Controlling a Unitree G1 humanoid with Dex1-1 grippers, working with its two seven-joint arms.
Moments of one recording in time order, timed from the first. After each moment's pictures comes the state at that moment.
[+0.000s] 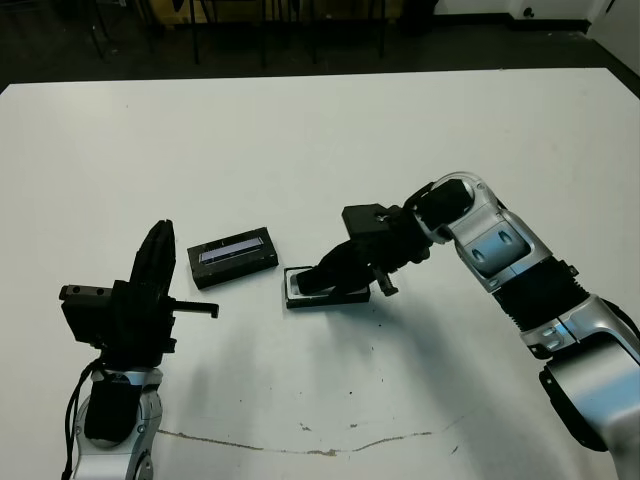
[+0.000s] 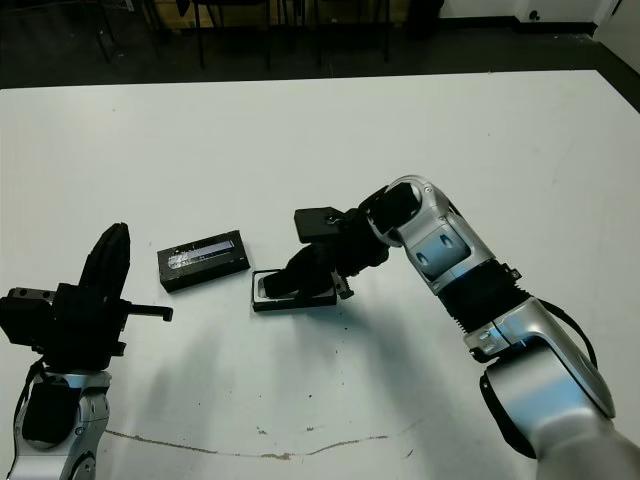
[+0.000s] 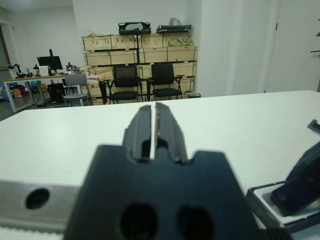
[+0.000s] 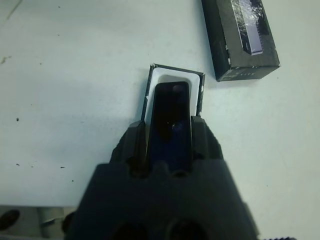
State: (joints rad) left arm 0.32 0.13 0.03 -0.46 -0.05 -0.12 -0.09; right arm -0.80 -0.45 0.58 0.27 -0.11 0.25 1.41
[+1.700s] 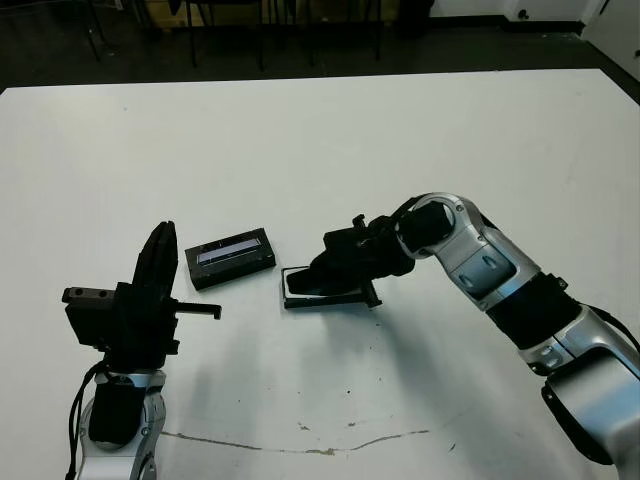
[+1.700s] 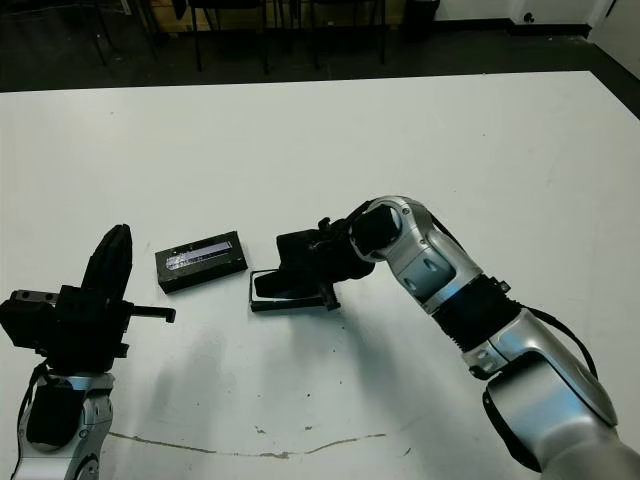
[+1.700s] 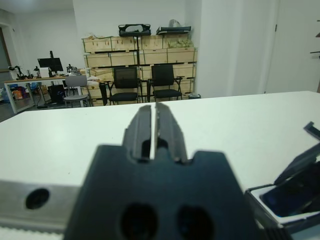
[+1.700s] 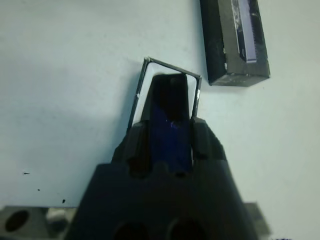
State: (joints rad) left arm 0.33 0.12 0.02 -0.45 -0.04 -0.14 -0.07; right arm -0.76 -0.45 0.61 0.33 -0.11 0.01 1.29
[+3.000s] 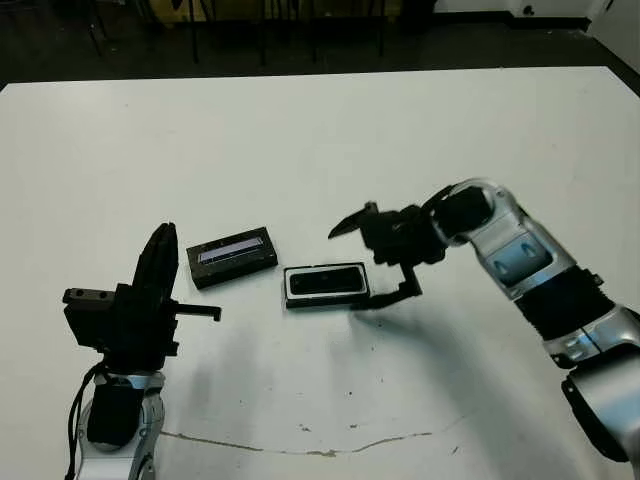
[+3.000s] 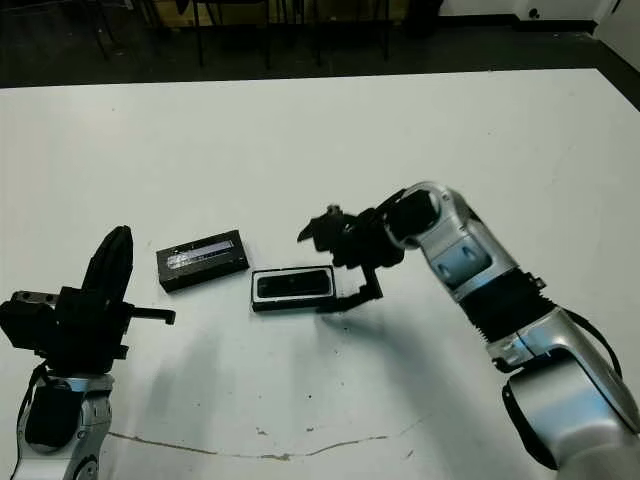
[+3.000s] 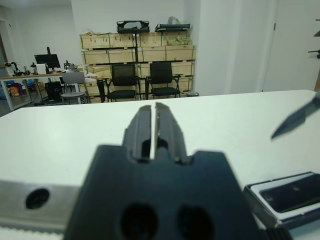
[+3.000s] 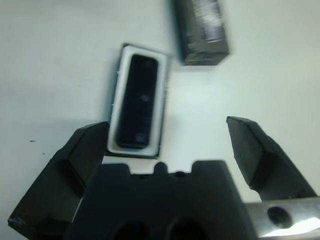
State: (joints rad) left arm 0.33 0.13 0.03 -0.45 -0.06 -0.14 -0.09; right arm -0.78 -0.55 0.44 0.28 -0.05 0.12 1.34
